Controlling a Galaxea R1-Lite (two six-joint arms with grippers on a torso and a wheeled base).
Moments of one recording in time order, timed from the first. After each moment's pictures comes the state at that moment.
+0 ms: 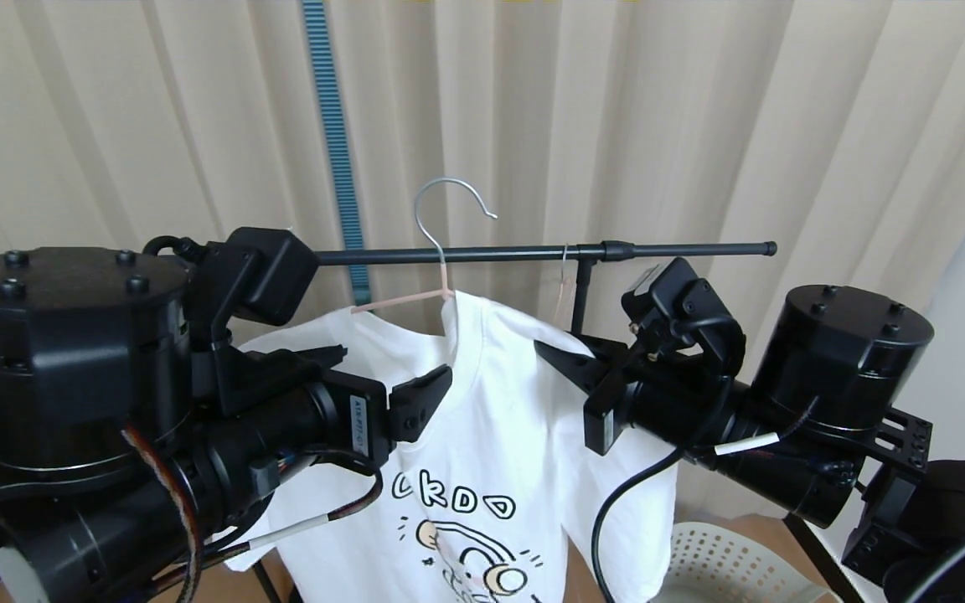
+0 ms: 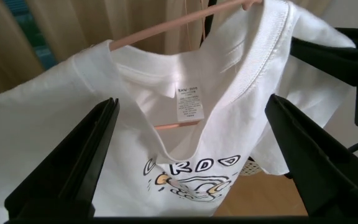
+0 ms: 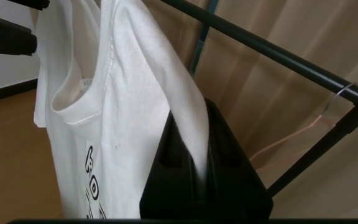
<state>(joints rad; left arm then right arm) -0.81 1.43 -0.74 -0.39 0.36 -0.17 0.72 1.76 -0.69 -1.02 0.05 -0.17</state>
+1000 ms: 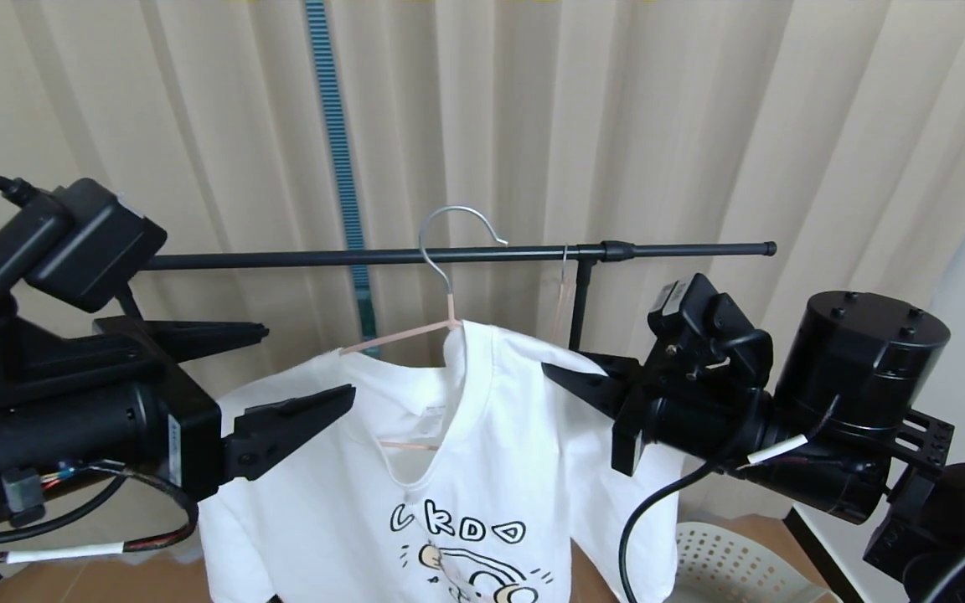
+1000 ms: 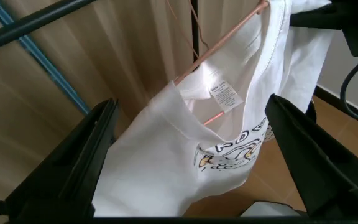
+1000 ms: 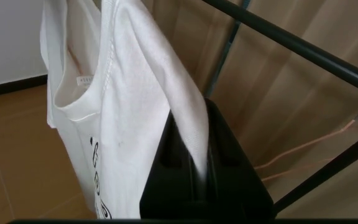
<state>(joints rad) -0.56 1.20 -0.78 -0.10 -0.05 0.14 0.66 1.74 -0.63 -1.02 0.26 -0.17</state>
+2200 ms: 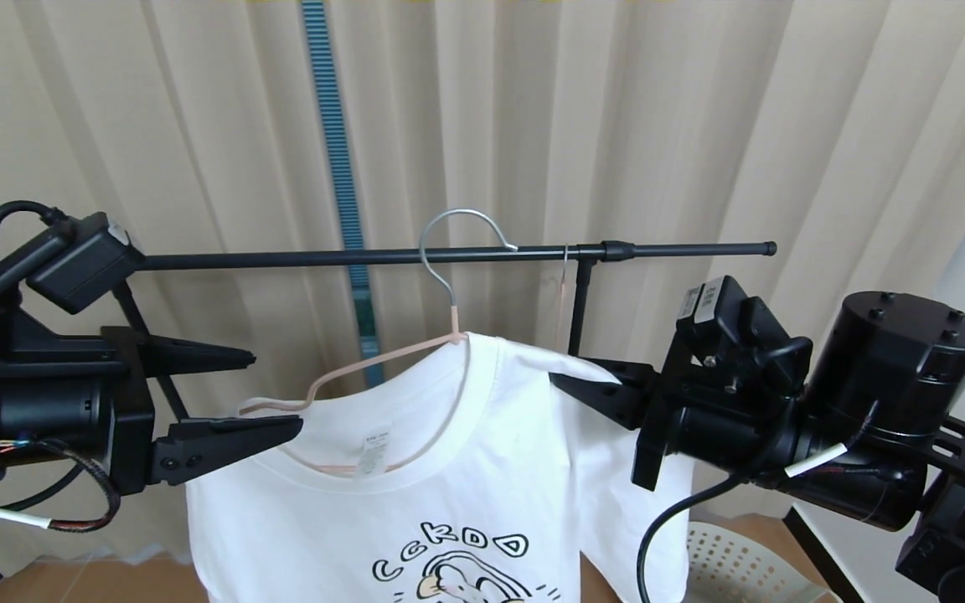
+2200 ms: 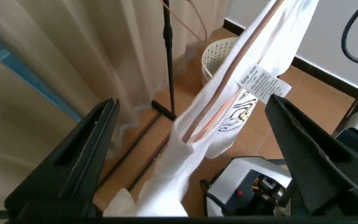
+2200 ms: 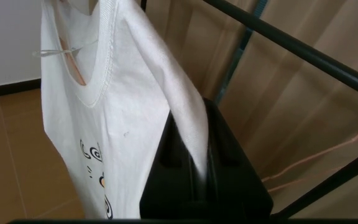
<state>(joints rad) -0.17 1.28 -0.87 0.13 -0.59 0.34 0.65 1.69 -0.60 -1.02 0.33 -0.17</state>
